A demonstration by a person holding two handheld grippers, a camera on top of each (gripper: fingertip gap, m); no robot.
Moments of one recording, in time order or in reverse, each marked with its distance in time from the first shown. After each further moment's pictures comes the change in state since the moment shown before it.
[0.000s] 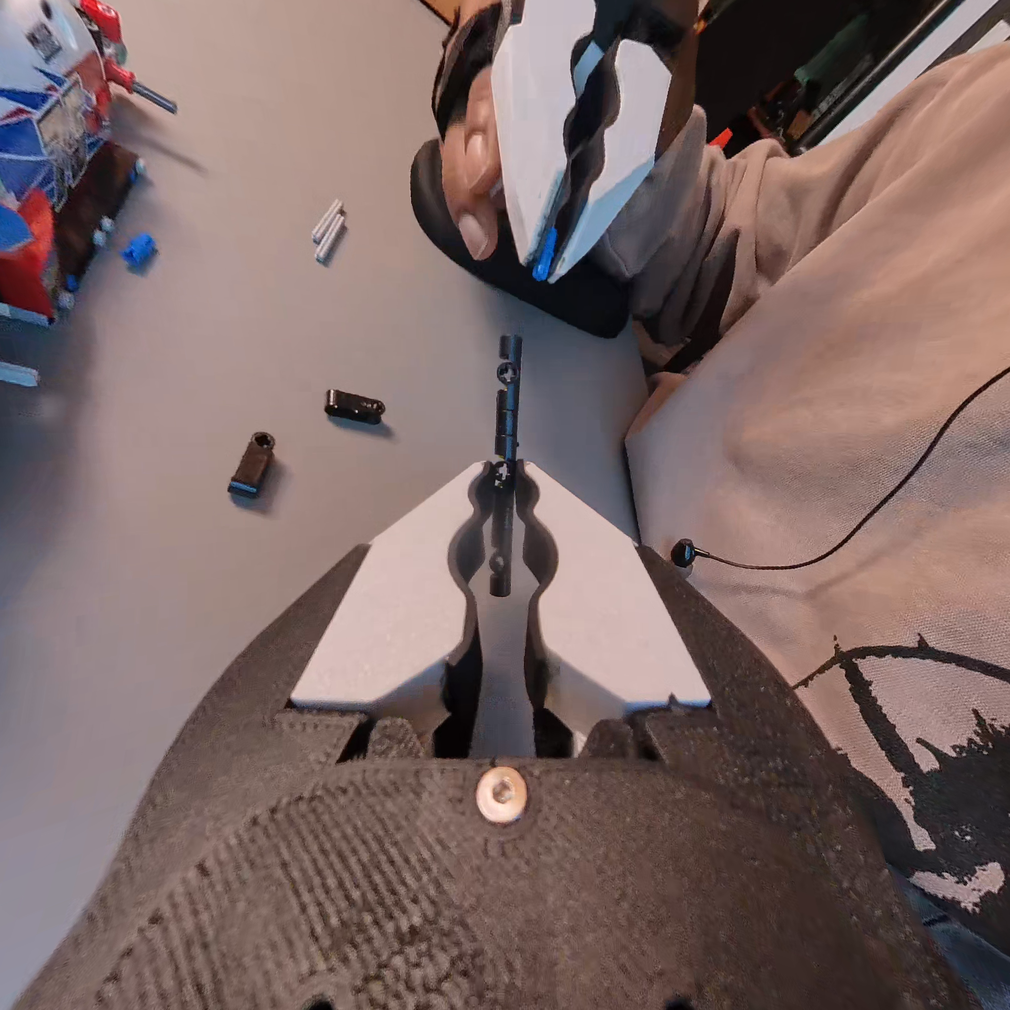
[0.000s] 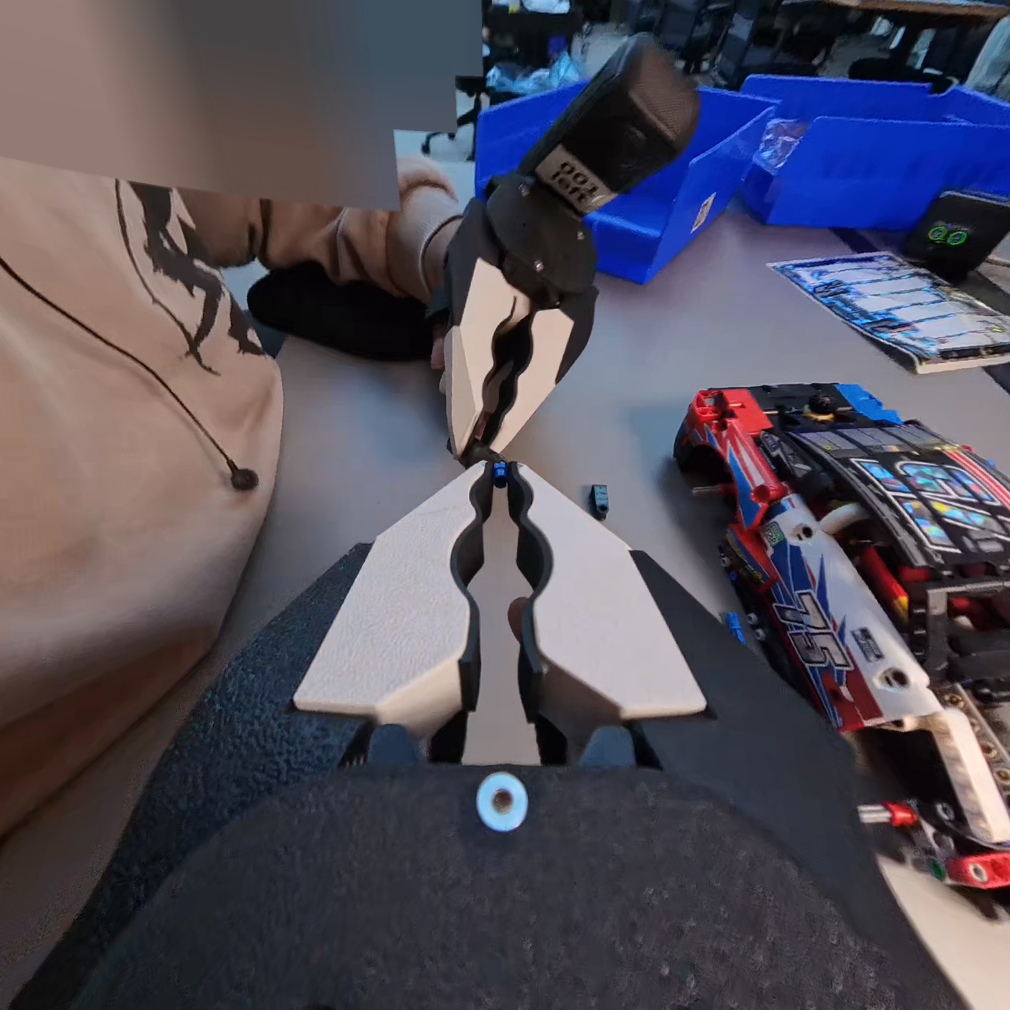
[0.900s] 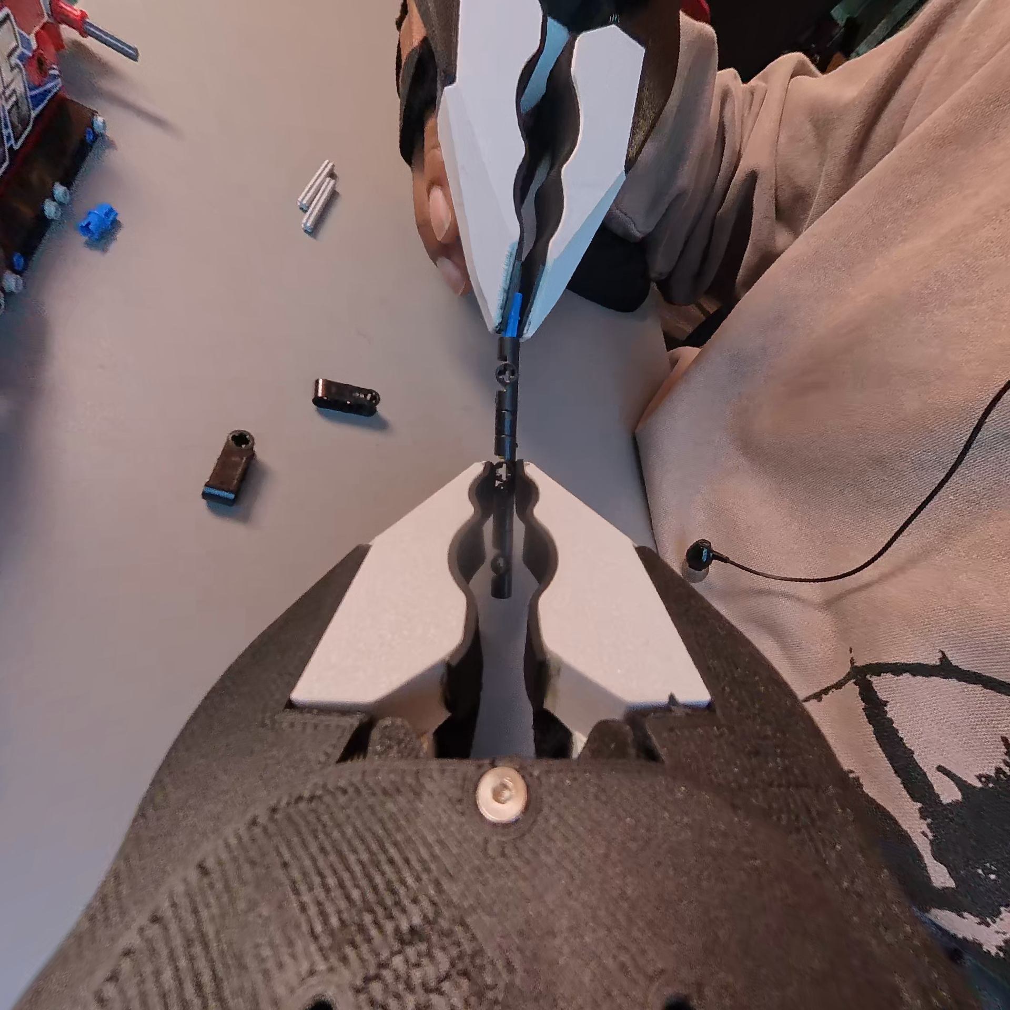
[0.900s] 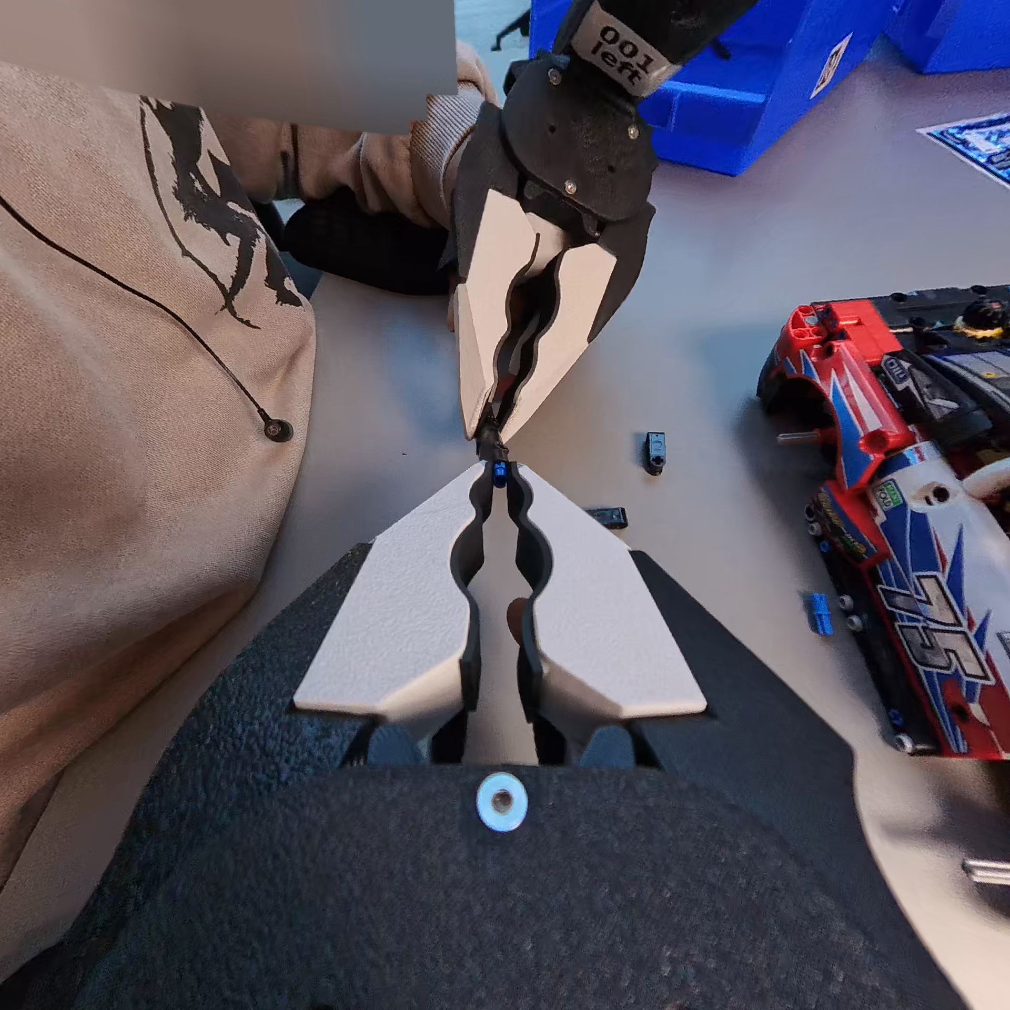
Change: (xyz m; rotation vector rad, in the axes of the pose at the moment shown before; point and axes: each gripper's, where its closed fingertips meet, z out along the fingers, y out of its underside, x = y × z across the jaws) left arm -0.003 0.009 0.015 -0.056 -0.024 0.017; right arm -0.008 0.031 0.015 -0.118 -0.150 0.088
